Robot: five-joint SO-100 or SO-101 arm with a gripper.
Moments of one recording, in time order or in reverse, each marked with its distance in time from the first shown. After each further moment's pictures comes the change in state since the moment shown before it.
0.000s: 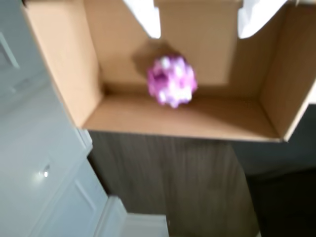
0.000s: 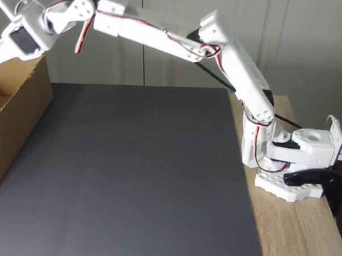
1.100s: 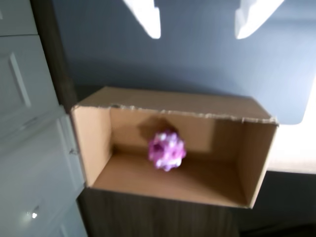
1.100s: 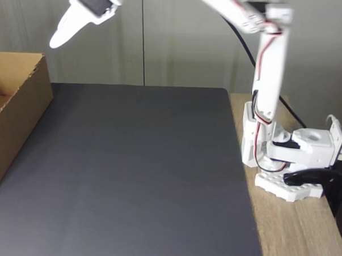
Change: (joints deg) arm -0.7 41.9 34.0 18.5 1.4
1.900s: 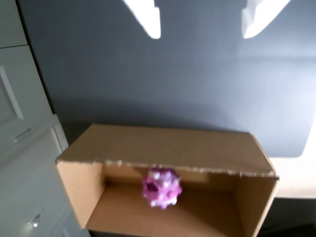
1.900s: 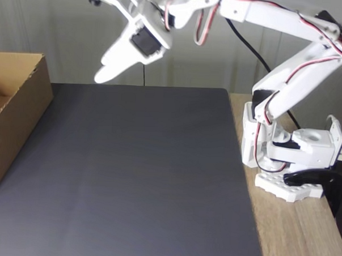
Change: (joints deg) arm -0.5 35.1 51.2 -17.0 -1.7
